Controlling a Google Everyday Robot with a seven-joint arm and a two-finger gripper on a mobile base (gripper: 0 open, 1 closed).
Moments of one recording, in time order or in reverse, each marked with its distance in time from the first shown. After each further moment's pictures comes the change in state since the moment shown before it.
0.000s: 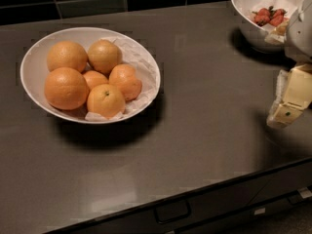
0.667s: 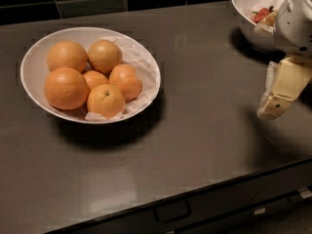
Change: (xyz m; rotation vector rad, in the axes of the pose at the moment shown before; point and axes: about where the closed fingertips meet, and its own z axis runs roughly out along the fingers) arm -0.023 -0.007 -0.006 0.032 -0.024 -0.053
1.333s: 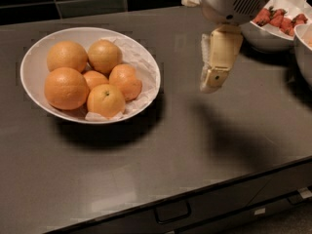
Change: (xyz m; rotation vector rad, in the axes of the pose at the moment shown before) arm -0.125 -0.014 -0.003 0.006 -0.125 -0.304
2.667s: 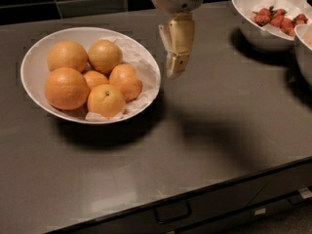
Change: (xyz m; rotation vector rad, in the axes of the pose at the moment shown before) arm -0.085 -0.029 0.026 -0.045 -0.183 -0.396
